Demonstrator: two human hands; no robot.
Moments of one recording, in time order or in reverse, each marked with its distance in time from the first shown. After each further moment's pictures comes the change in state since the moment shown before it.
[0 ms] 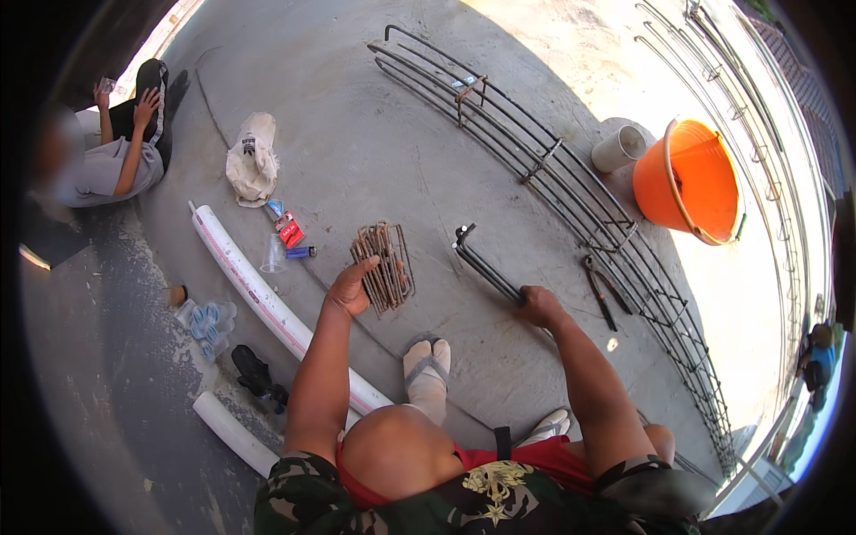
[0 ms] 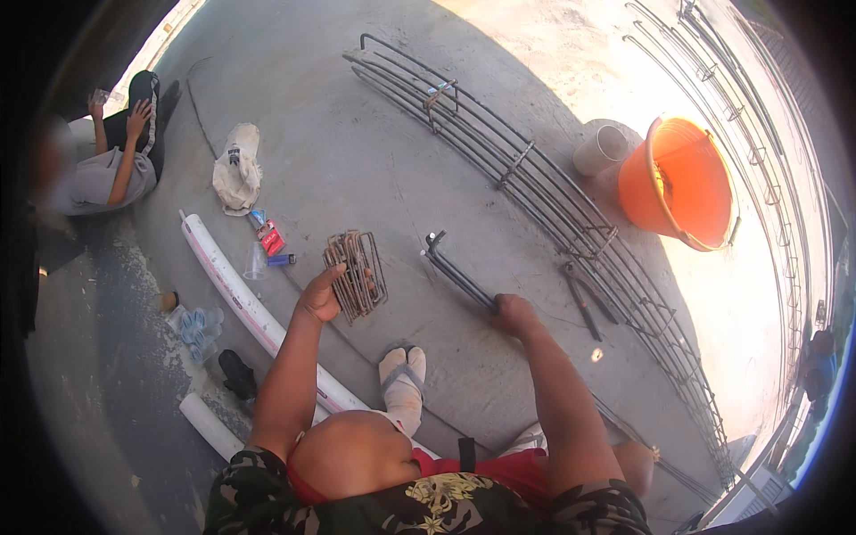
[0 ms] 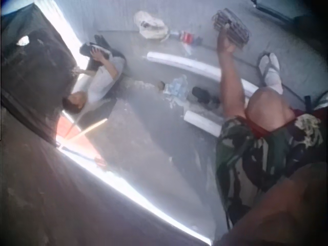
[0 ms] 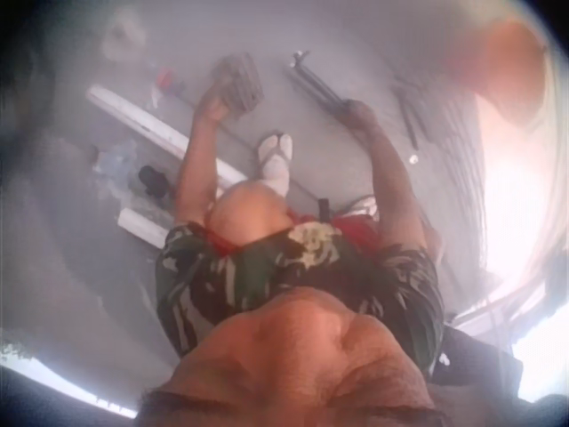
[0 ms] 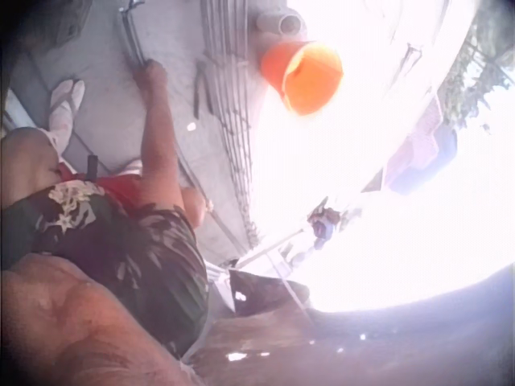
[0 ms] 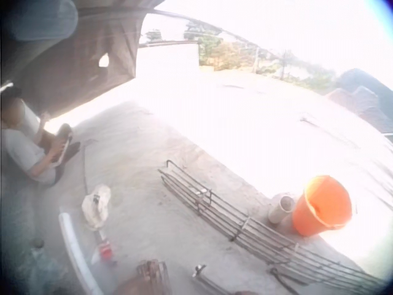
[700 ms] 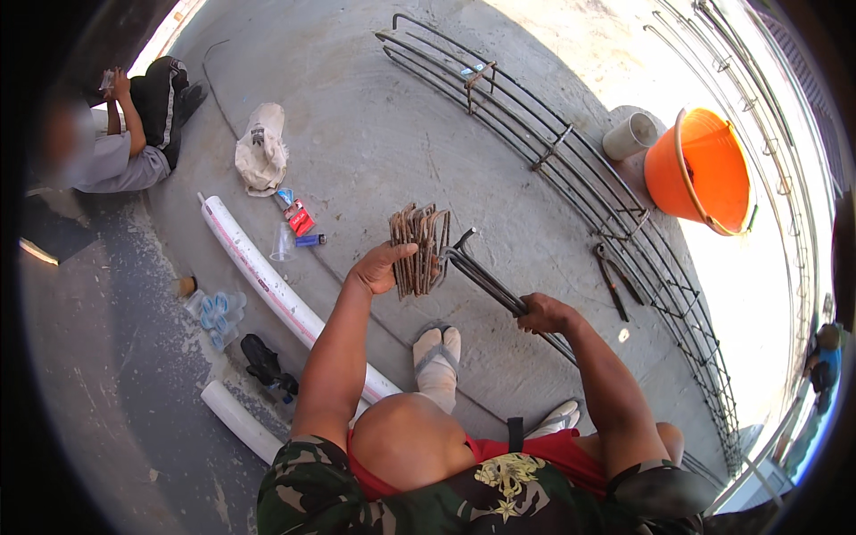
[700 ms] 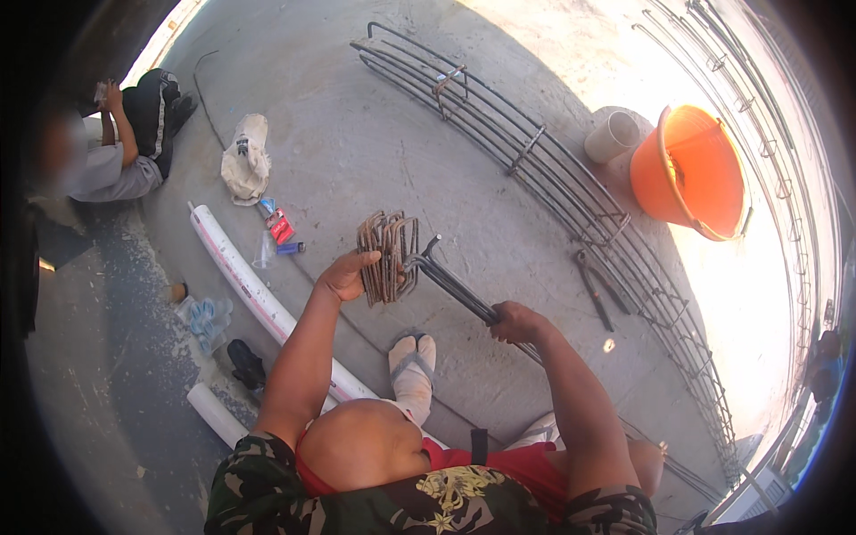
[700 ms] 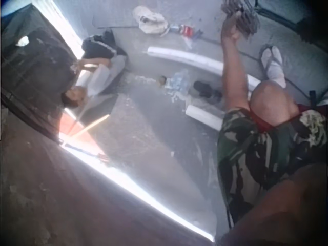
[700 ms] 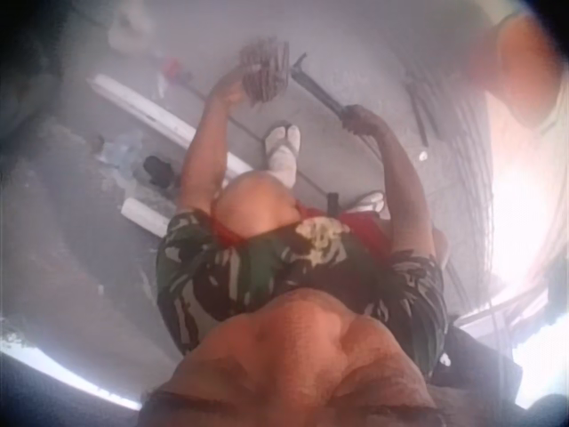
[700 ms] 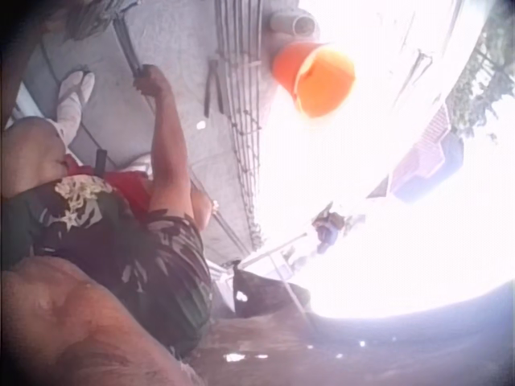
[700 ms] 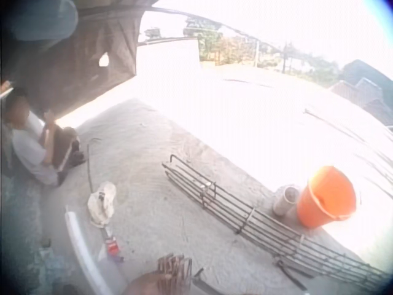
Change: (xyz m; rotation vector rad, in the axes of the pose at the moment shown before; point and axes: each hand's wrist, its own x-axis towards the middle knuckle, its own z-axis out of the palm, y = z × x) left_hand 0.023 0.001 0.031 0.195 -0.168 -0.153; right_hand -0.035 -0.027 -0.020 0.431 -0.438 0.030
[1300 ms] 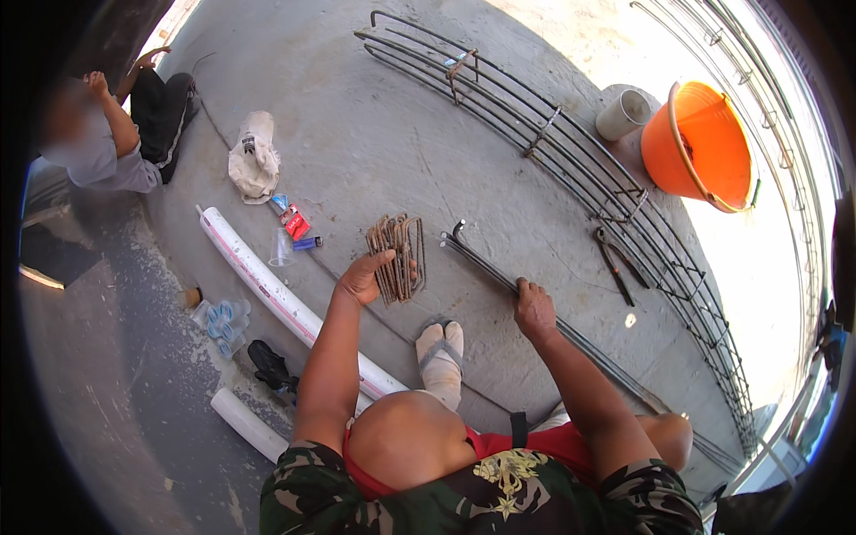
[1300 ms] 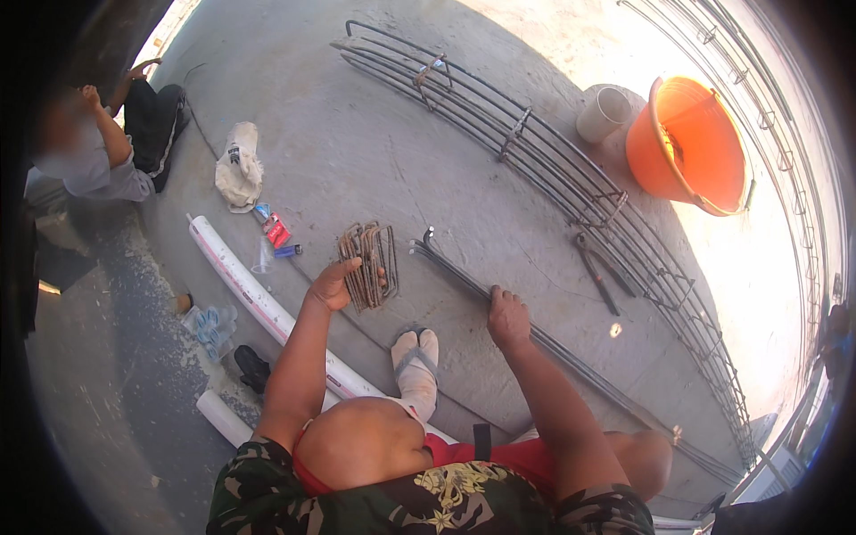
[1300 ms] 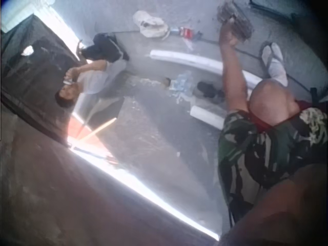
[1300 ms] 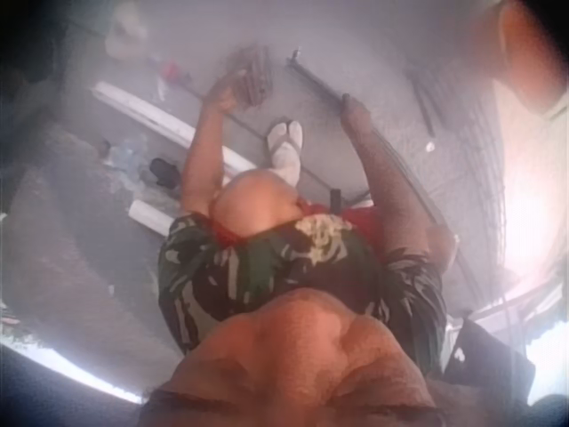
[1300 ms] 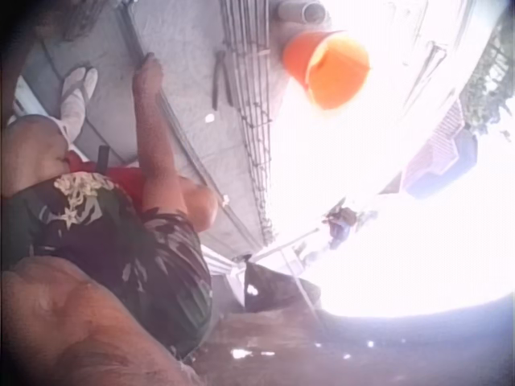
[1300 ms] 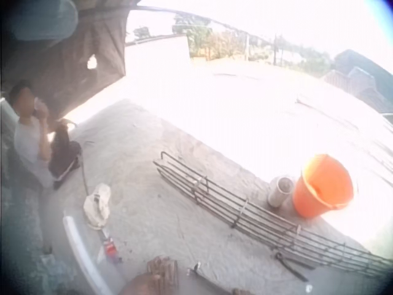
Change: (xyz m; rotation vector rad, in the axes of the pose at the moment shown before) left_hand -0.018 -0.018 -0.024 -0.076 0.147 -0.015; right_hand 0.038 0.031 0.075 -0.300 0.714 0.014
